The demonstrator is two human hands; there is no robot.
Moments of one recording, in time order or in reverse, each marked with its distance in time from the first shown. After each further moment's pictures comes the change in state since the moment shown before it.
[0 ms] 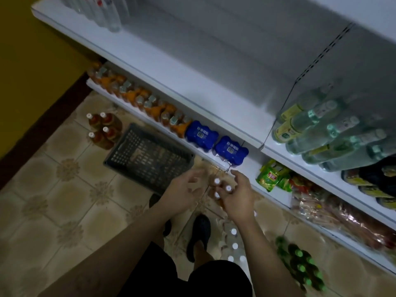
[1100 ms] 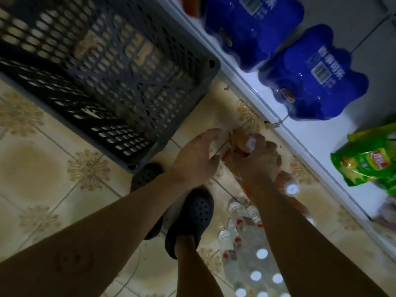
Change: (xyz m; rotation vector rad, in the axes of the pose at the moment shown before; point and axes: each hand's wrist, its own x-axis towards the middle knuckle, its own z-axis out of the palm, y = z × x) left_hand 0.270 -0.371 0.180 0.120 0.037 -0.181; right_hand 0.248 0.341 0.302 -0.673 -0.210 0.171
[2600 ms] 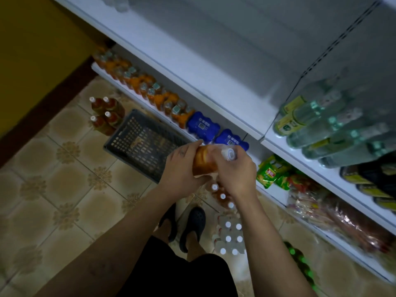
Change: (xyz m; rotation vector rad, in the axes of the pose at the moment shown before) left_hand -0.331 0.301 -0.215 0.289 0.306 0.368; right_hand -0.388 -0.077 -0.438 0.770 0.170 -0.162
